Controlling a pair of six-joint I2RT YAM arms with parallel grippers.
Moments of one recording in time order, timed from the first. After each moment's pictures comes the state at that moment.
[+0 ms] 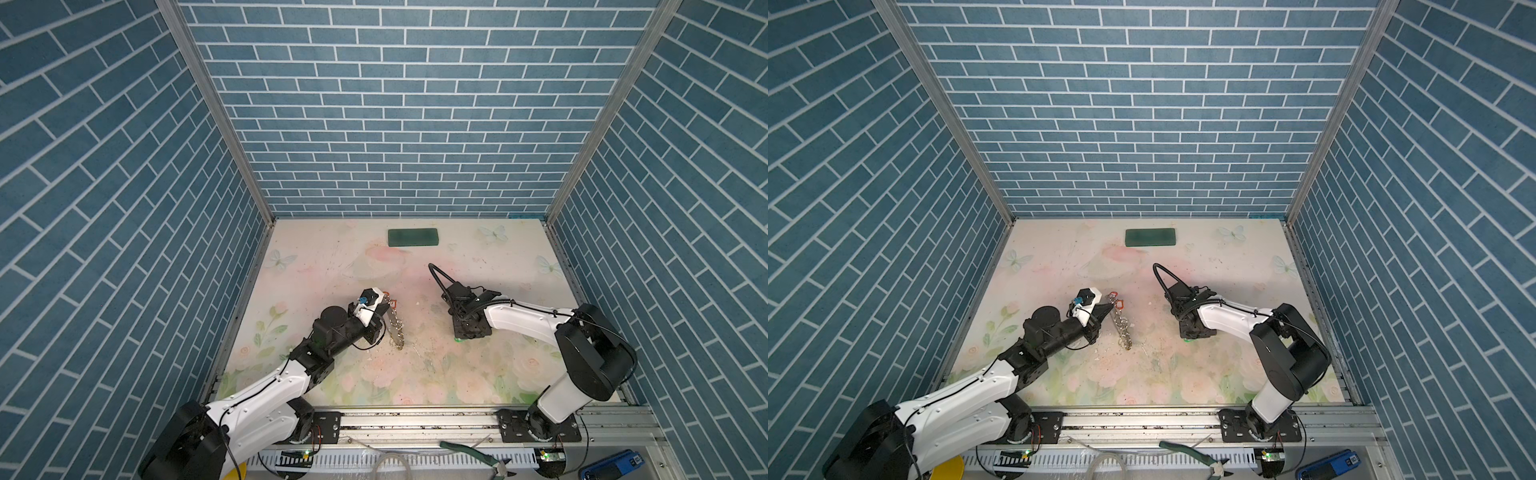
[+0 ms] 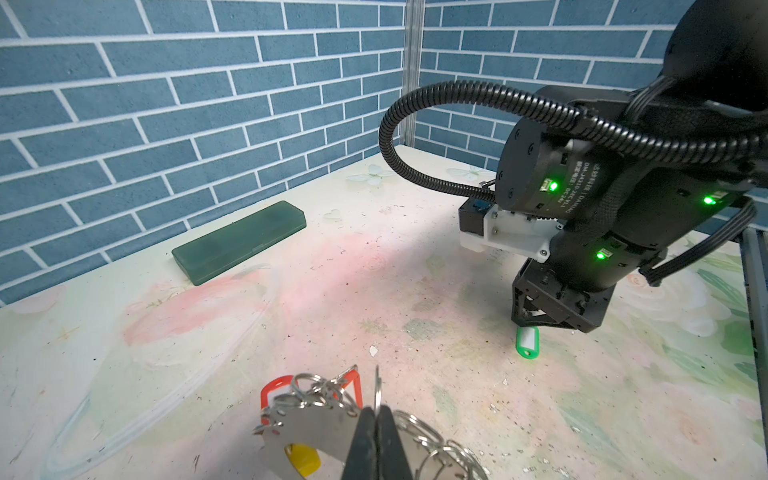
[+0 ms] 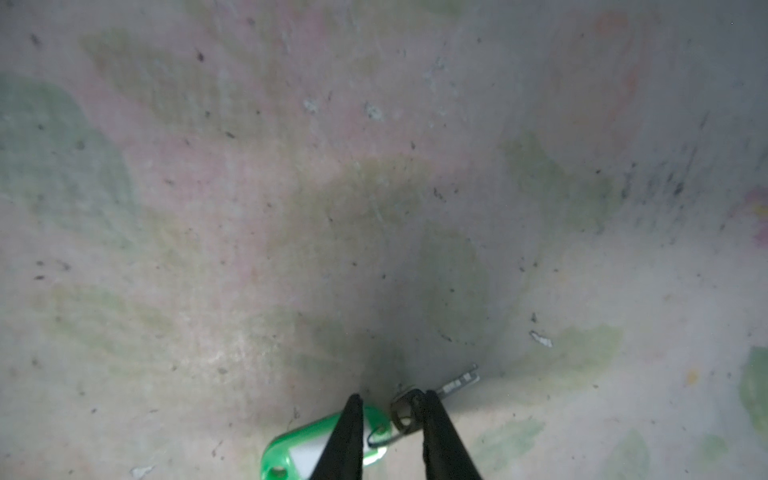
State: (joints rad) left arm -0.63 0.97 0.31 0.43 0.20 0.03; right arm 0.74 1.62 0.90 -0.70 0.25 0.61
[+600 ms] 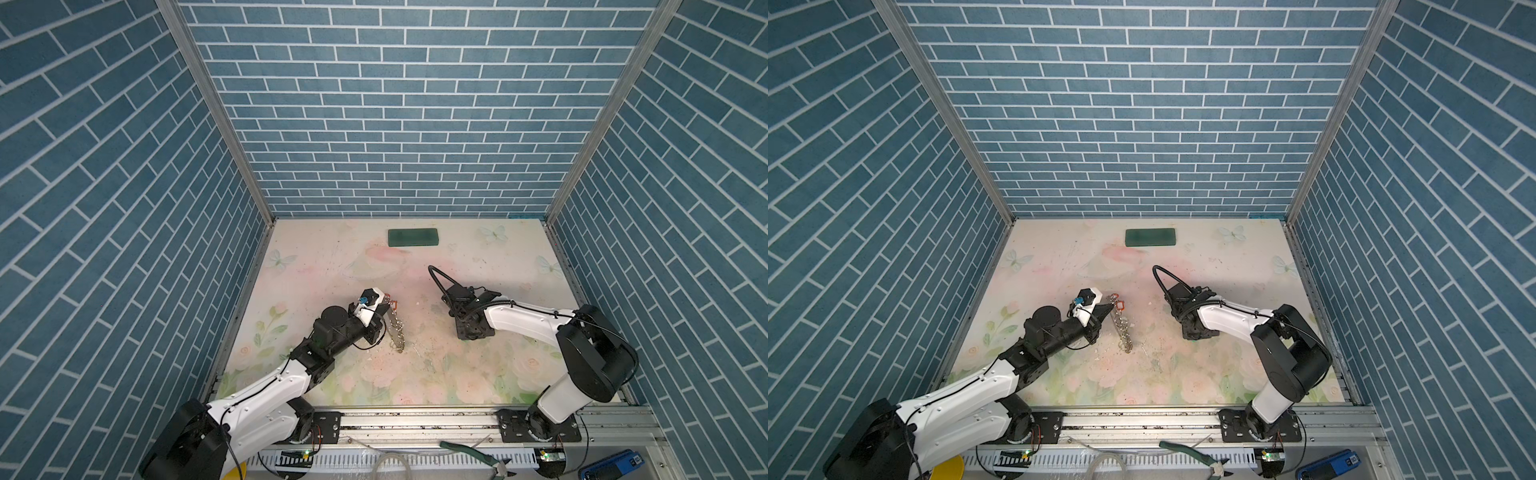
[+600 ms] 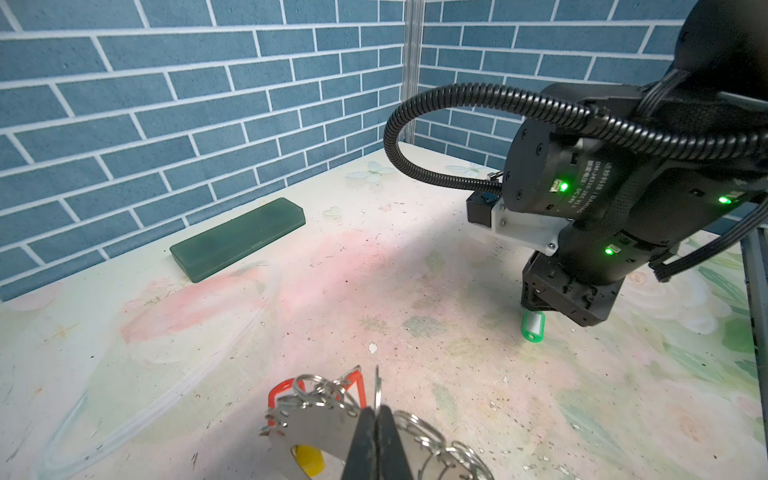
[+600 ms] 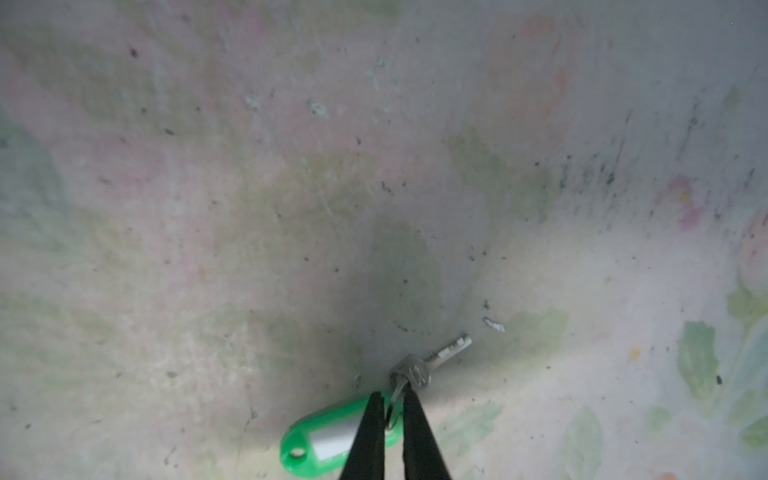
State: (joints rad) left arm -0.63 0.97 0.31 0.43 0.20 0.03; right arm 0.75 1.61 0.90 -0.75 0.33 0.63
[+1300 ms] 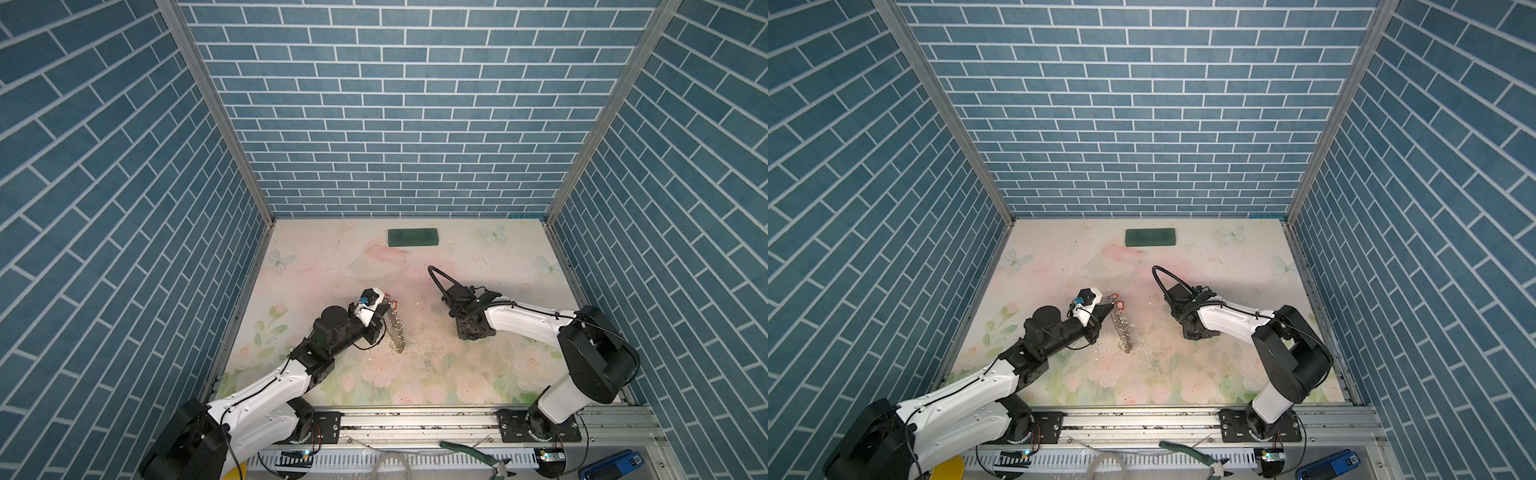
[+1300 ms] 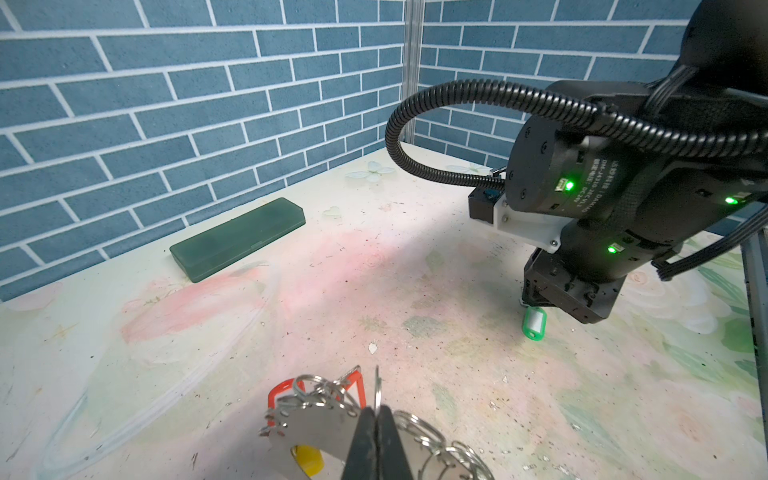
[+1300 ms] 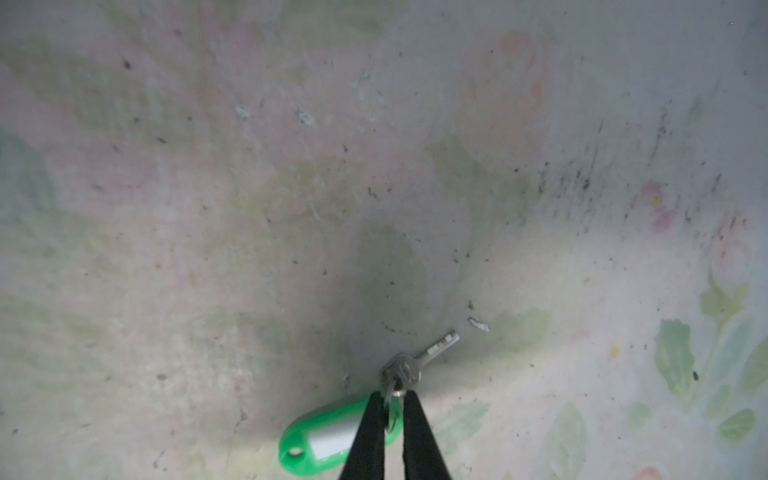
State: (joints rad) left arm -0.63 0.97 0.31 0.43 0.20 0.03; right arm 0.75 1.61 0.90 -0.74 0.34 0.64
